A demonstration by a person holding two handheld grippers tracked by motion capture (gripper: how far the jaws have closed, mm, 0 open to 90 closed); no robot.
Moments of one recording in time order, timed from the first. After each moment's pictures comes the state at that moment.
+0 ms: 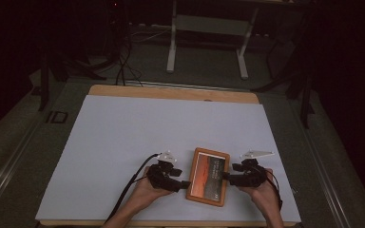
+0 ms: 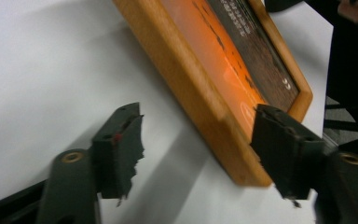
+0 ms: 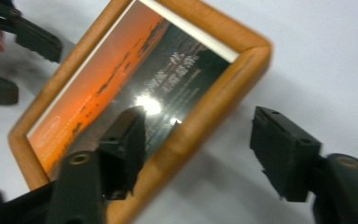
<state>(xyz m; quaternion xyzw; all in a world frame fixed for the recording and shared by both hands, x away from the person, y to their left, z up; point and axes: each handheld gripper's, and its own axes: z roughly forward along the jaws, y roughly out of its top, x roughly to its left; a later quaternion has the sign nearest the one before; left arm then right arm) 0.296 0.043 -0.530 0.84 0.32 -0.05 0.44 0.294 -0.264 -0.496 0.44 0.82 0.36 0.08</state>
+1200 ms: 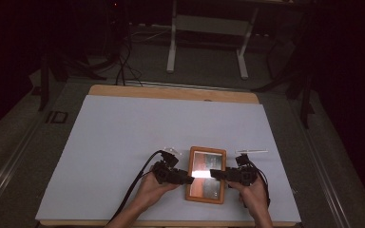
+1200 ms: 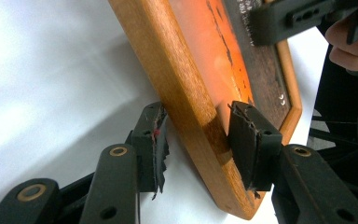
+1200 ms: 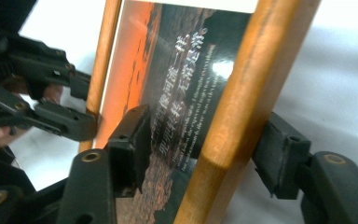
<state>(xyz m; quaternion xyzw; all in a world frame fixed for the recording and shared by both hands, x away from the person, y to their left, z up) 0.309 0.033 -0.524 0.83 0.37 -0.11 0.41 0.308 -0.248 -0.511 0.51 0.75 0.41 -0.05</state>
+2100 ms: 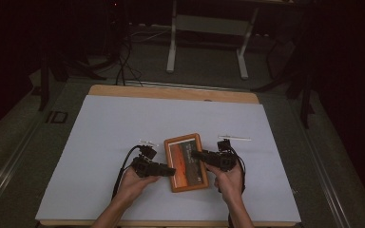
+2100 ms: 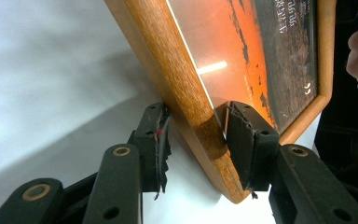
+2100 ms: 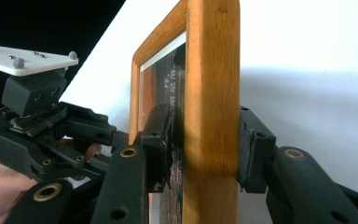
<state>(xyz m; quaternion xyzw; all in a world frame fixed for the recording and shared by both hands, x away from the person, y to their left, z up) 0.321 0.097 -0.522 0.78 0.44 -0.12 0.42 0.331 -0.182 -0.484 0.50 0.71 0.49 -0.04</state>
